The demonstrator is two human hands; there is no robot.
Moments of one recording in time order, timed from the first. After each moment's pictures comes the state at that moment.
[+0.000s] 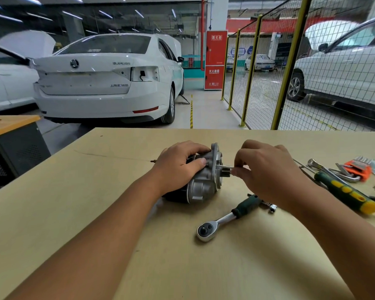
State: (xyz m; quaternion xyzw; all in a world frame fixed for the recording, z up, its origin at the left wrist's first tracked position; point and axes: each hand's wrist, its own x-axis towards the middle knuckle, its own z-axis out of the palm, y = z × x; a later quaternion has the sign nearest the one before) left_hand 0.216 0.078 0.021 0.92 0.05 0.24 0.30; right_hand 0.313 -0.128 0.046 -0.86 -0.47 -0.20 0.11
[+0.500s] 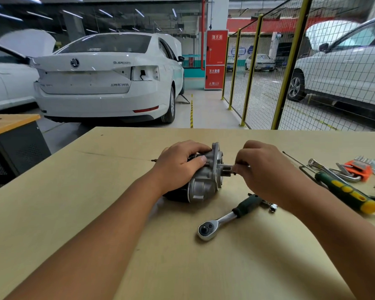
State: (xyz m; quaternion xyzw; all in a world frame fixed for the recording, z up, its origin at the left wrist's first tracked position) left_hand 0.216 0.078 0.021 0.92 0.05 0.24 0.31; right_hand 0.316 -0.127 0.043 -0.85 -0.47 -0.16 0.17
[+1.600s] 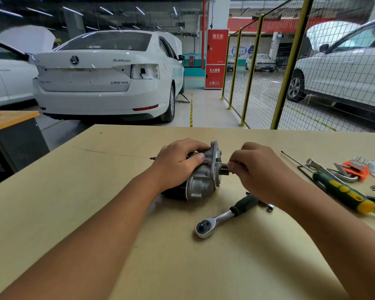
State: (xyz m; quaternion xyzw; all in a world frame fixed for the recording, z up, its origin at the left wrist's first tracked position) left_hand 0.216 0.078 0.021 0.92 0.06 0.24 0.31; right_hand 0.314 -0.124 0.040 -0.83 -0.49 -0.14 0.20
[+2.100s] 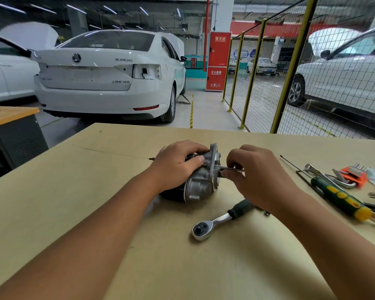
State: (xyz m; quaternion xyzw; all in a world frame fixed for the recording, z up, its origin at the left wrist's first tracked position) left_hand 0.217 0.078 0.022 0.92 0.05 0.24 0.30; right_hand 0.304 -0.122 0.042 -0.83 -0.49 -0.19 0.21
